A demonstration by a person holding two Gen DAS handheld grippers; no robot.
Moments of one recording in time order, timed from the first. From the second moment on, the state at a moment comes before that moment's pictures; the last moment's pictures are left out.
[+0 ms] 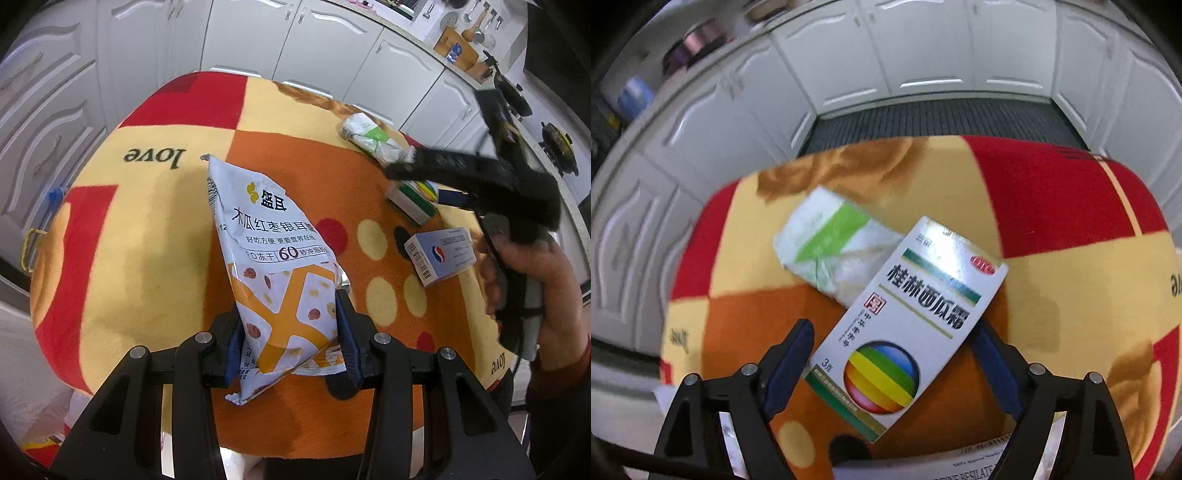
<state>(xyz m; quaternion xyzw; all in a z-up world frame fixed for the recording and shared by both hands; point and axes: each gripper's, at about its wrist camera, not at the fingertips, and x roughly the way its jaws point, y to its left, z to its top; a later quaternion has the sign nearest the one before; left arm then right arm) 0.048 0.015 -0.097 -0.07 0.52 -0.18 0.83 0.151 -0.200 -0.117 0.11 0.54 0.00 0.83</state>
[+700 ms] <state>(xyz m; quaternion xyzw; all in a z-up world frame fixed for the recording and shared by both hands) 0.053 0.018 -0.090 -0.12 0.50 -0.18 0.84 0.111 -0.250 -0.092 0.13 0.49 0.03 0.86</state>
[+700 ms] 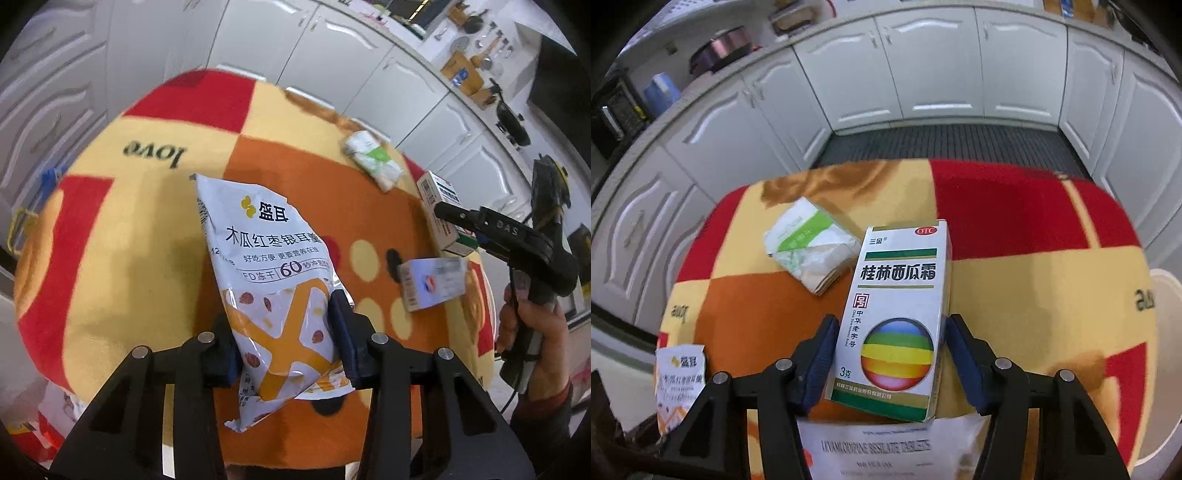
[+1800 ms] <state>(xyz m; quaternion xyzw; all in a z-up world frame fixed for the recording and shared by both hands) 0.005 -0.129 -0.035 0.03 0.44 -0.24 0.87 -0.033 -0.343 -0.114 0.15 0.49 0.01 0.86</state>
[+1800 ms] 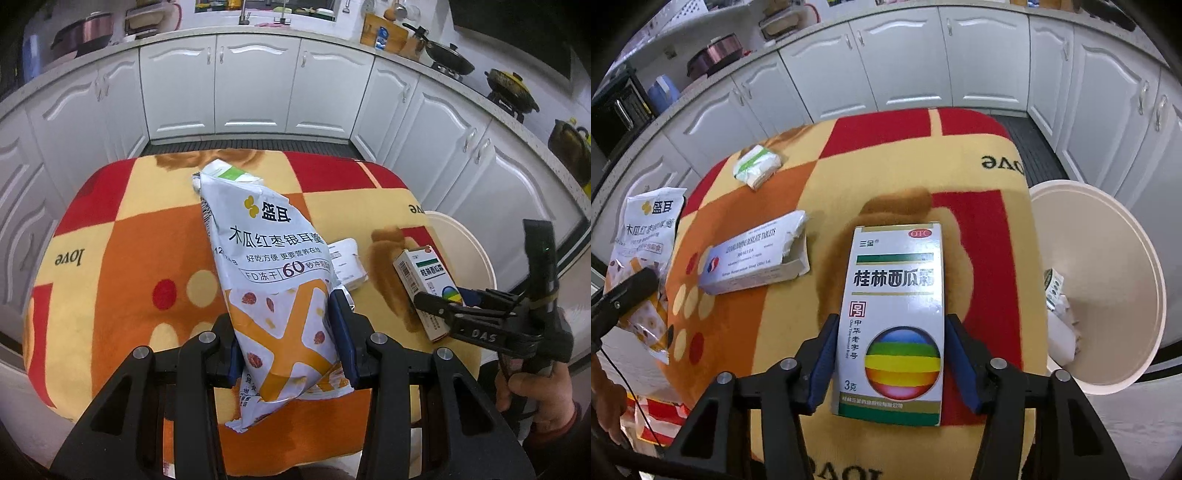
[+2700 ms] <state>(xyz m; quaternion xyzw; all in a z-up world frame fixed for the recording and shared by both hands) -0.002 -0.322 -0.036 0.10 0.44 -0.35 0.82 -0.109 -0.506 -0.086 0.23 0.42 -0.13 0.87</state>
